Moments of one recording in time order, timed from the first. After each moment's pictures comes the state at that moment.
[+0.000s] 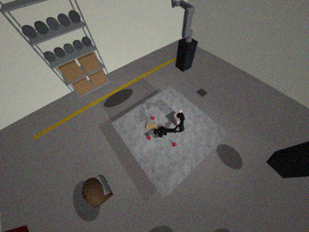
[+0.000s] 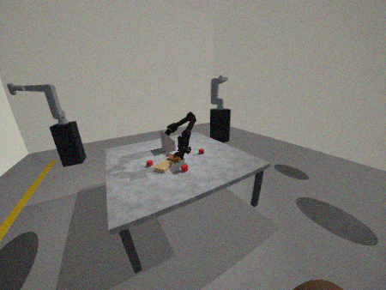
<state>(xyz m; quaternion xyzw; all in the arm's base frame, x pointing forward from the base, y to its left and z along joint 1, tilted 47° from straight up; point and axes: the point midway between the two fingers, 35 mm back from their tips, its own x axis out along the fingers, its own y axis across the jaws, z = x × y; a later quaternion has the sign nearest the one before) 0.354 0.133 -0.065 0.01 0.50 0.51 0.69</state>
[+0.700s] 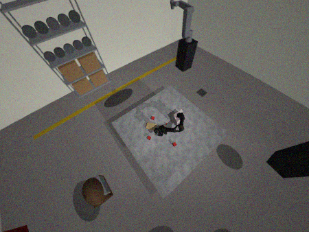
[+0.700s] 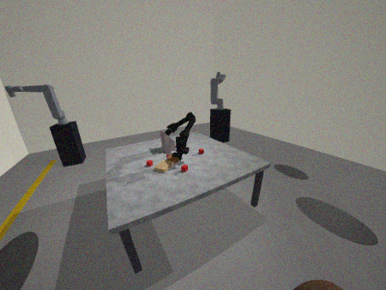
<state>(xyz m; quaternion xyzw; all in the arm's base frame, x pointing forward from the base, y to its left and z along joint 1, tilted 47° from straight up) 0.339 0.129 -0.081 0.02 0.51 0.51 0.69</state>
